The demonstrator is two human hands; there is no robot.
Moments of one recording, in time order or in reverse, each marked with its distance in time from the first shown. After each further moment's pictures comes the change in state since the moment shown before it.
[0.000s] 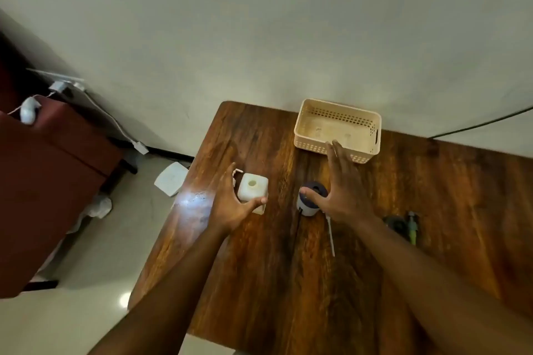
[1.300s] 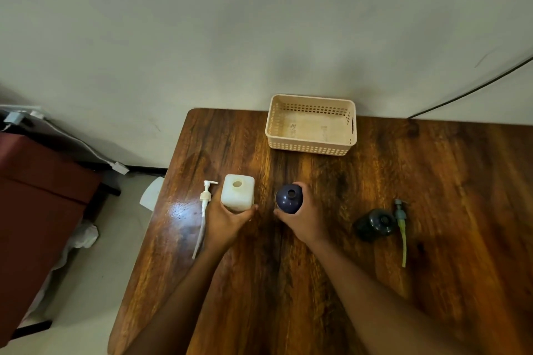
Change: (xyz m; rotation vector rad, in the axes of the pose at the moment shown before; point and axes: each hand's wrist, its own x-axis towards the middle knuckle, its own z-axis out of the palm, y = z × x) left_hand 0.007 0.009 0.051 -0.079 0.084 -0.006; right_hand -0.024 0.011 0.094 0.537 -0.019 0.559
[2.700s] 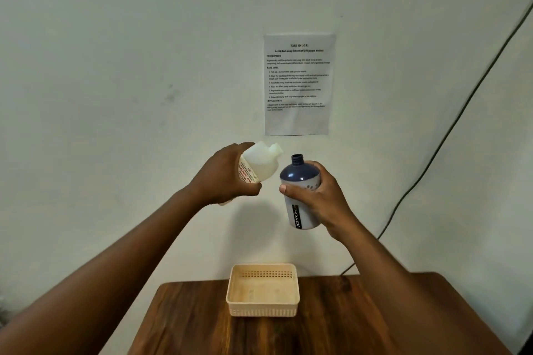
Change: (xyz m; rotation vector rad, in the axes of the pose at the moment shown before) left_hand 0.013 0.510 -0.114 0.367 -0.074 1.038; right_hand -0.079 -0.323 -0.355 0.388 0.236 -0.644
